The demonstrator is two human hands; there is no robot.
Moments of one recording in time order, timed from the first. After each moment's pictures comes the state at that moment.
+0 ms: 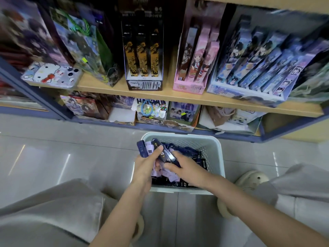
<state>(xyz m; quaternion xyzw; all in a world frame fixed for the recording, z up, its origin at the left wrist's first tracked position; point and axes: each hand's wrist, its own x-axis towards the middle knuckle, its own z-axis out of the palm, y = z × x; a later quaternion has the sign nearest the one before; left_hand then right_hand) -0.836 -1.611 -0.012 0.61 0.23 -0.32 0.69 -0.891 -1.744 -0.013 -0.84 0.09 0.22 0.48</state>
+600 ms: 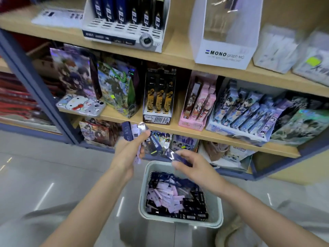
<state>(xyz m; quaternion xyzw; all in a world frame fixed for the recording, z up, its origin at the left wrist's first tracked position) -0.774 -1.570 0.115 0.62 0.12 -0.22 0.74 -0.869 -1.734 0.112 -0.85 0.06 0.07 0.53</state>
